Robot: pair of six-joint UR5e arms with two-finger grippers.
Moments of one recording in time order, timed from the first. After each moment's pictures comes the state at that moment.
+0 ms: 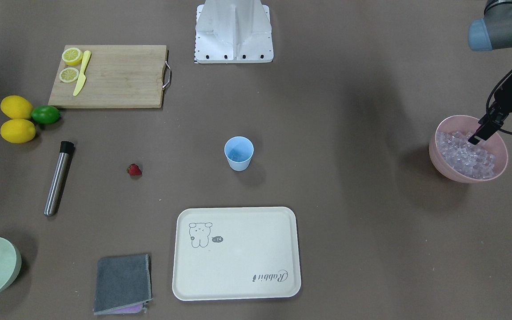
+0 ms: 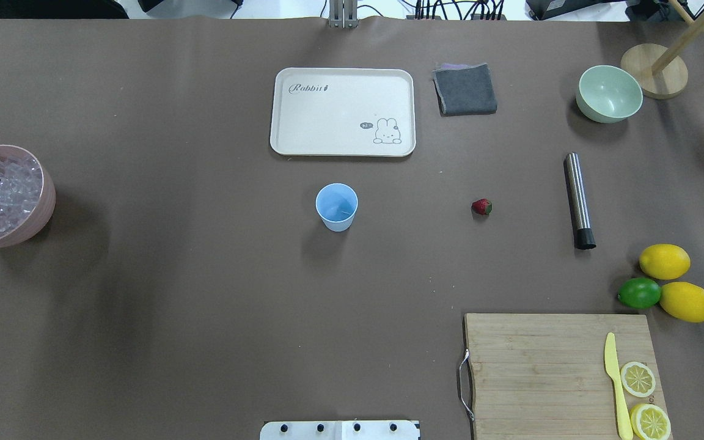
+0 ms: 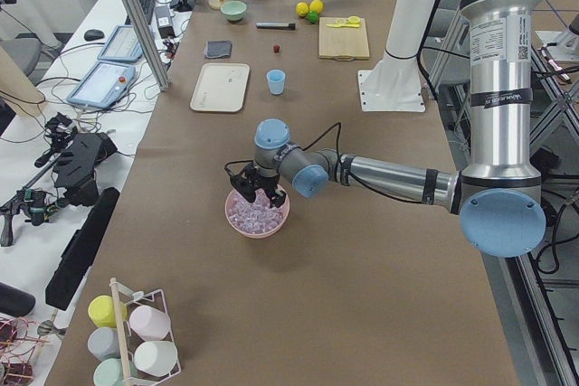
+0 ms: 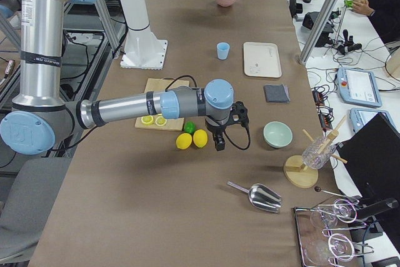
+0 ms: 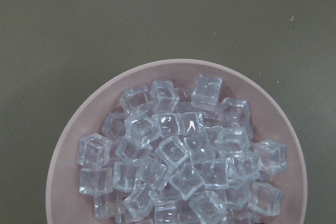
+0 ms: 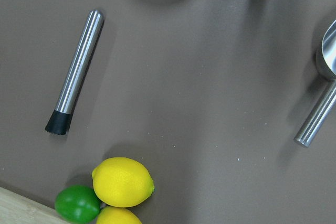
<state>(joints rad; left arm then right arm) -1.10 -1.48 -1.76 -2.11 -2.18 -1.60 1.49 -1.69 1.89 -1.64 2.48 -0.12</state>
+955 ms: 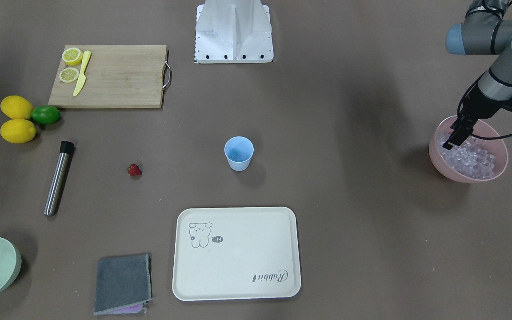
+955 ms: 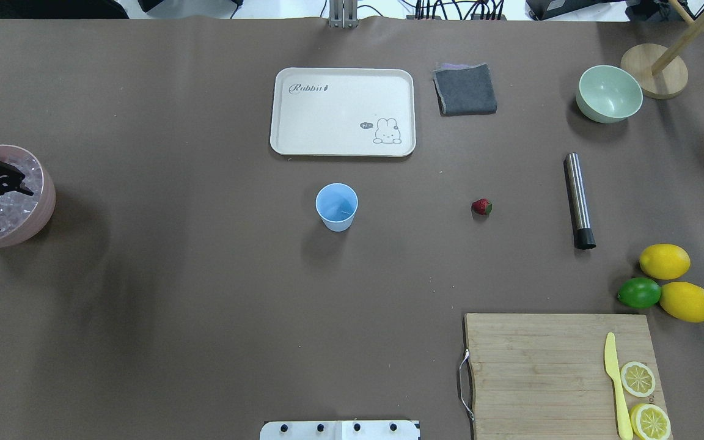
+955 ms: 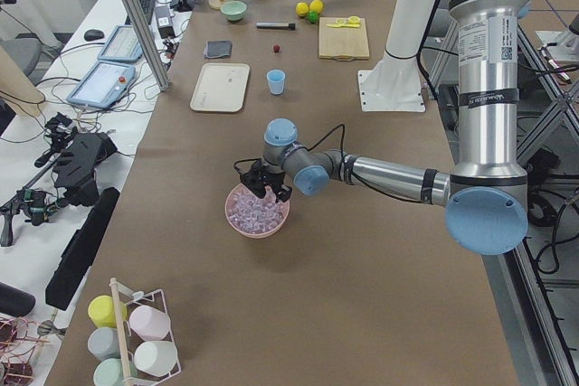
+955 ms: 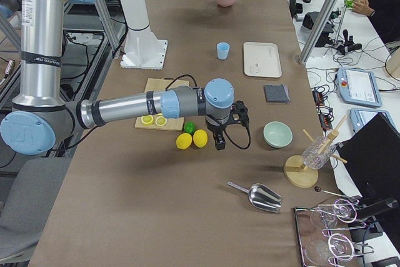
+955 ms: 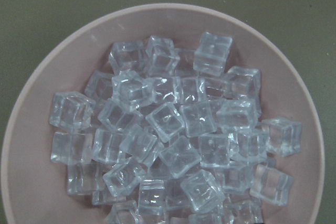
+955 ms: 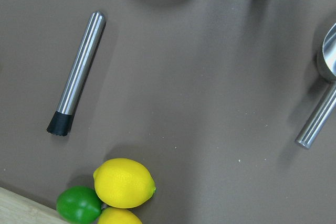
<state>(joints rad) -0.98 -1.48 -1.75 -2.18 -2.09 -1.77 1.49 -1.69 1.90 -1.64 2.48 -0.12</state>
